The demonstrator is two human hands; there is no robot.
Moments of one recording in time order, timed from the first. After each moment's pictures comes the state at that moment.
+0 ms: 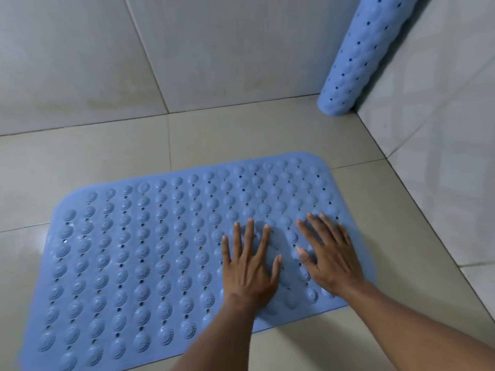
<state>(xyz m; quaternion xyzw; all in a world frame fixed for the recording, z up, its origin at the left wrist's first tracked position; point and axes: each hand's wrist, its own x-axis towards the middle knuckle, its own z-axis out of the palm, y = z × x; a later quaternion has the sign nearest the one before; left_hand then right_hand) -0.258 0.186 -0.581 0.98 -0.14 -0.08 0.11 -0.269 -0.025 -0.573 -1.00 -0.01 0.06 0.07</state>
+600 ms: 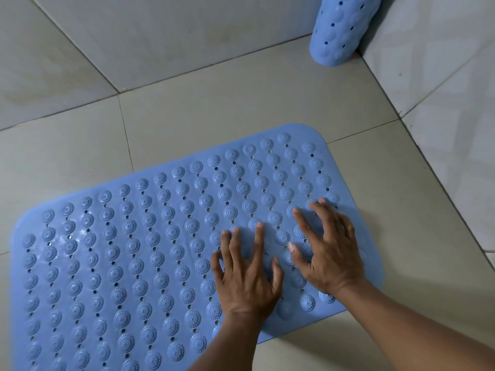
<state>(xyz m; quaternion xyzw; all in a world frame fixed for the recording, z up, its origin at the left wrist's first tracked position) -0.254 0.147 -0.592 0.99 -0.08 -0.09 0.09 -0.255 -0.040 -0.596 -0.99 0.02 -0.04 0.14</state>
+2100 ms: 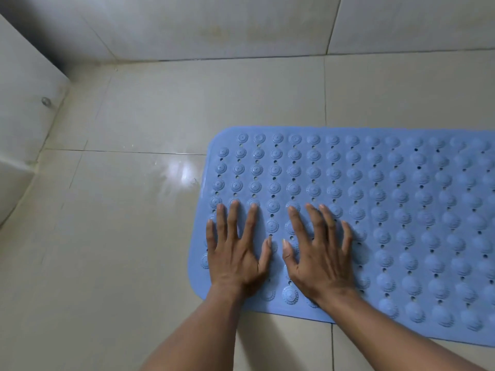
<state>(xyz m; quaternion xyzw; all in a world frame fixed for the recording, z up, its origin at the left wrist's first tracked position) -0.288 0.458 -0.591 0.99 0.07 -0.06 0.08 -0.267 0.285 -0.592 -0.99 -0.10 -0.01 0.09</state>
